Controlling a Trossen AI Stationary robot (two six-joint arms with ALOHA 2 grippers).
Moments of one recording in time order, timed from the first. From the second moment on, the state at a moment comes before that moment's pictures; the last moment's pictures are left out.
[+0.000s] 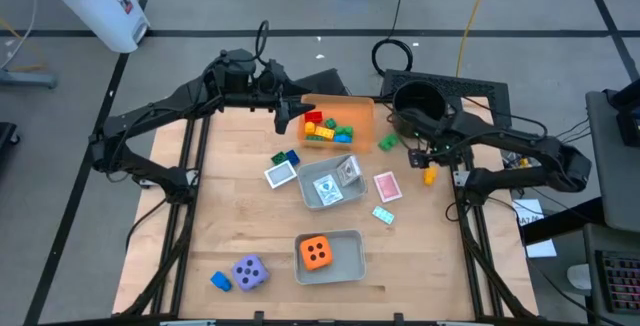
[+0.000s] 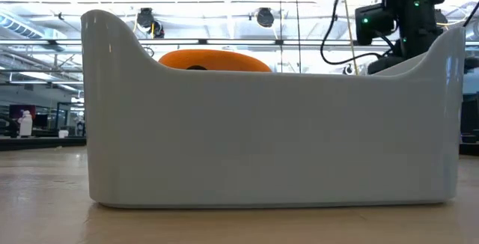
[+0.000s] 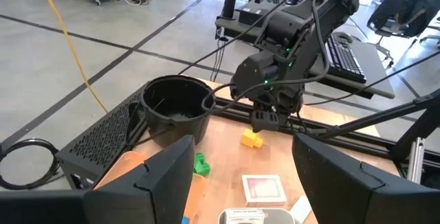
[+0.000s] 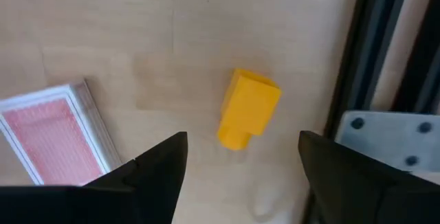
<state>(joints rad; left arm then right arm) 0.40 1.36 1.45 -0.35 0.26 -0.08 -0.54 1.11 0.79 -1.26 0.03 0.94</state>
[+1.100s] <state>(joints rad) 0.40 1.36 1.45 -0.37 0.26 -0.06 -0.54 1.06 0.52 -0.99 0.05 1.19</state>
